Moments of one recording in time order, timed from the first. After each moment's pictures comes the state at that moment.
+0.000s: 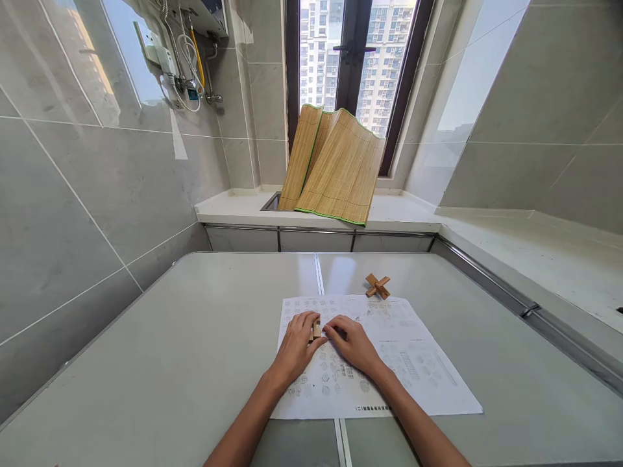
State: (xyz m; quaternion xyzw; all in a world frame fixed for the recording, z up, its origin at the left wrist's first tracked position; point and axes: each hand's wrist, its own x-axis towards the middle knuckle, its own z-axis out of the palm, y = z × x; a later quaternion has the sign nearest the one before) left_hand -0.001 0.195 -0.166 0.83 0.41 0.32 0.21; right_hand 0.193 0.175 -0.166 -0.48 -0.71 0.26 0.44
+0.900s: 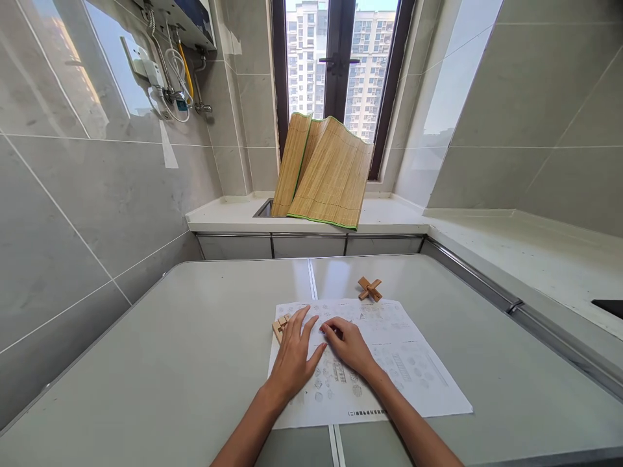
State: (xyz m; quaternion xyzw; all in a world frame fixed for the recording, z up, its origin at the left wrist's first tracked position) left_hand 0.009 0.178 -0.144 0.86 0.39 0.33 0.08; right_hand 0.195 0.183 -0.170 -0.51 -0.66 0.27 0.47
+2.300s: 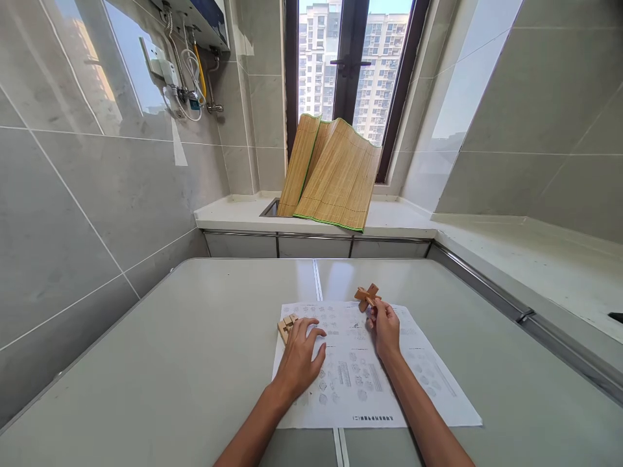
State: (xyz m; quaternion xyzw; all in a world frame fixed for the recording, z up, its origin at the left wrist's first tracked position) left_hand 0.009 0.179 -0.156 0.85 0.39 0.35 0.09; right_hand 0.253 0.217 -0.190 -0.48 -0.25 0.38 0.75
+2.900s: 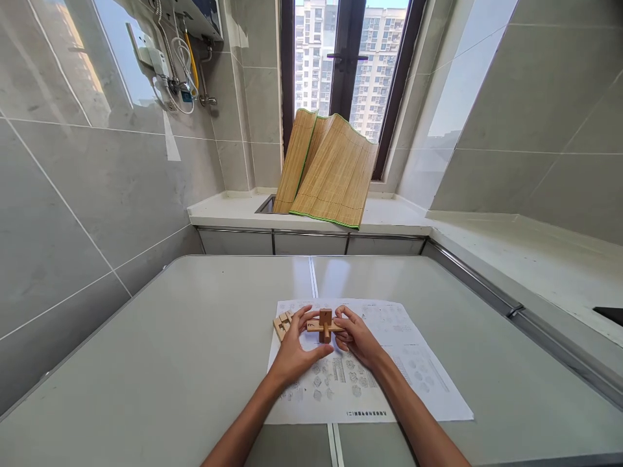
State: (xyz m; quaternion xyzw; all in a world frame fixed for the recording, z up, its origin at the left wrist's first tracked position) left_hand 0.011 0.183 -0.147 0.71 0.37 0.43 0.41; right_hand 0.210 0.186 -0.156 -0.29 -0.42 0.67 0.54
